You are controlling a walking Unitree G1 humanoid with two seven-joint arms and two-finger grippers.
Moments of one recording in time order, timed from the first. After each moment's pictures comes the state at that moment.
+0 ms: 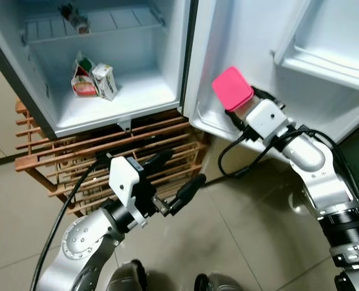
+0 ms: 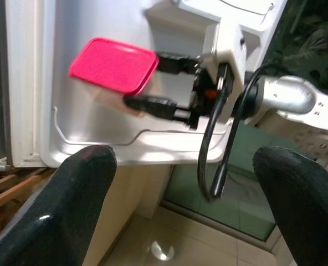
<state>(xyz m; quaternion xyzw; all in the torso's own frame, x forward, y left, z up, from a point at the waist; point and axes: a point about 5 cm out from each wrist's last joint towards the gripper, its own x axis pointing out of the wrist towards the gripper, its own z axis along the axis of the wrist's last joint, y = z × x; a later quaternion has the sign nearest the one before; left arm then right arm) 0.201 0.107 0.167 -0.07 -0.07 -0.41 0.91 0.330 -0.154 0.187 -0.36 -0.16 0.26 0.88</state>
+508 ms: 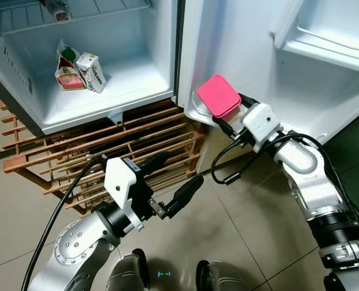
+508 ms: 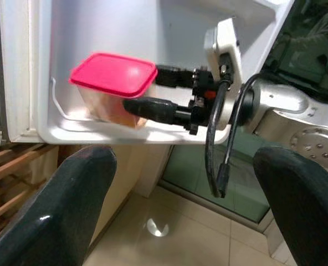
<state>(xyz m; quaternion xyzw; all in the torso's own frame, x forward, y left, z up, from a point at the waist) 0.197 0.111 0.170 -0.07 -0.05 -0.41 0.91 0.336 -0.159 0.174 -0.22 -0.11 0.29 0.93</state>
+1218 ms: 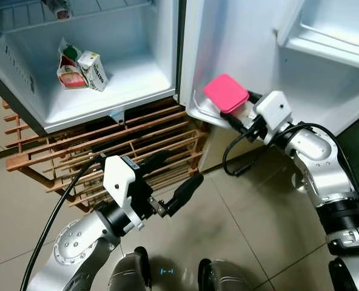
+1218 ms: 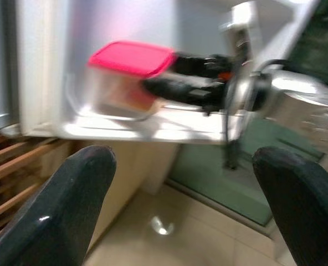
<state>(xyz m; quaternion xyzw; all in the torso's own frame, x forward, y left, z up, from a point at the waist) 0.205 0.111 0.168 -0.08 -0.05 -0.36 0.93 0.342 -0.169 0.191 -0.17 -0.10 0.27 0.94</state>
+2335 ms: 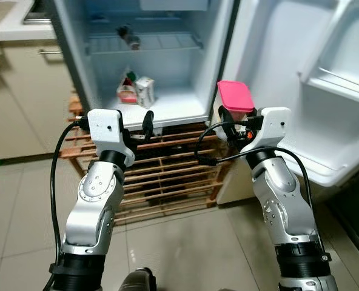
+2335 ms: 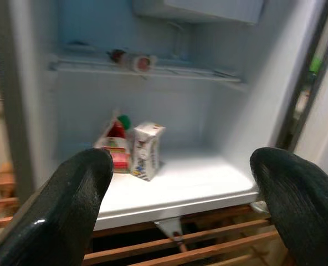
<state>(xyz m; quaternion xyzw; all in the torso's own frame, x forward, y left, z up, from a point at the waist) 0.297 0.135 0.169 -0.03 -0.07 -0.07 0.99 0.313 -0.122 0.157 0.07 -0.06 0.12 0.99</state>
